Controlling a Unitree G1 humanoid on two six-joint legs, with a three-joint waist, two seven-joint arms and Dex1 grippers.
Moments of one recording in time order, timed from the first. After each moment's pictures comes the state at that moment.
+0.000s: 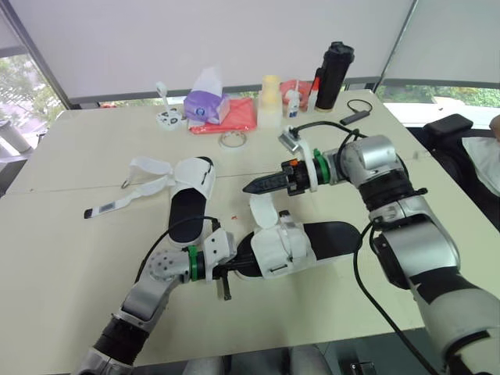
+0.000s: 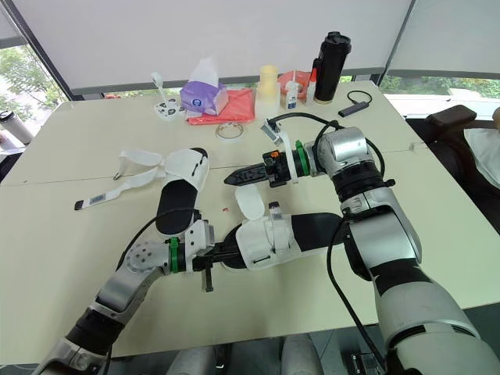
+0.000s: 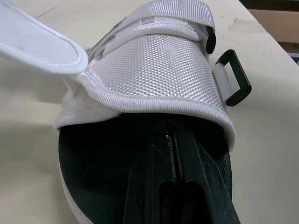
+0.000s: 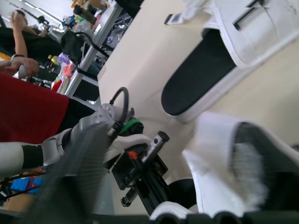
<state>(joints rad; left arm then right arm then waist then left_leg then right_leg) -0.22 0.42 -0.29 -0.04 -0.23 0.04 -0.98 -1.22 -0.41 0.23 0.70 0.43 1.16 1.36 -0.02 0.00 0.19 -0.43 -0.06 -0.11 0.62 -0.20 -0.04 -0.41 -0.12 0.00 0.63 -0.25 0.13</state>
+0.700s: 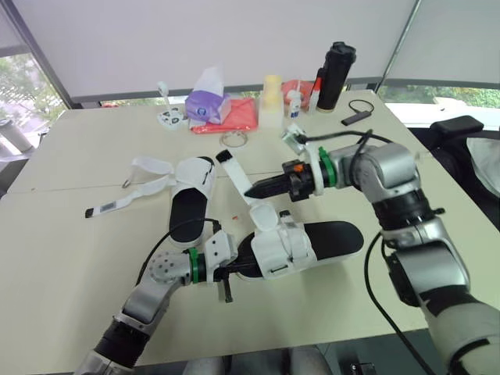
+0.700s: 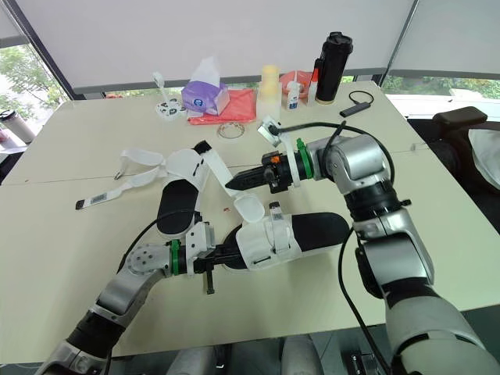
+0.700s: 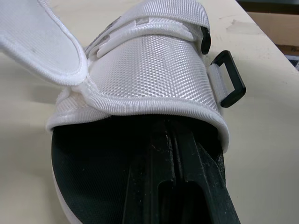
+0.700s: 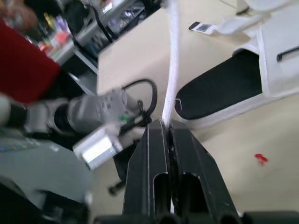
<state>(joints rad) -0.21 0.41 -0.30 -0.05 -0.23 0.04 -0.98 -0.96 -0.54 0.21 0.08 0.48 1.03 1.31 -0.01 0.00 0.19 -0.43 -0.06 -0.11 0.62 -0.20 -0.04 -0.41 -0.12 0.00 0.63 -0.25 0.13</state>
